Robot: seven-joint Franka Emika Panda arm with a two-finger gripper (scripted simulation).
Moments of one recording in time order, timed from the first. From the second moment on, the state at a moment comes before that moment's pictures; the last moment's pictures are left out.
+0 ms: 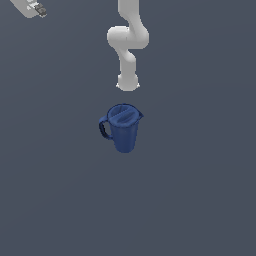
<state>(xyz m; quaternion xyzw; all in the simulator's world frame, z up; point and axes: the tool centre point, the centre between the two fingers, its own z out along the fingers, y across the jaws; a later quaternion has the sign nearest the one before) -0.098 -0.196 0.556 -0.85 0.35 -0.07 0.39</state>
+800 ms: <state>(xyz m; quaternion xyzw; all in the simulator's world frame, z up) -0.050 -0.218 0.390 -0.75 0.44 0.14 0.47</state>
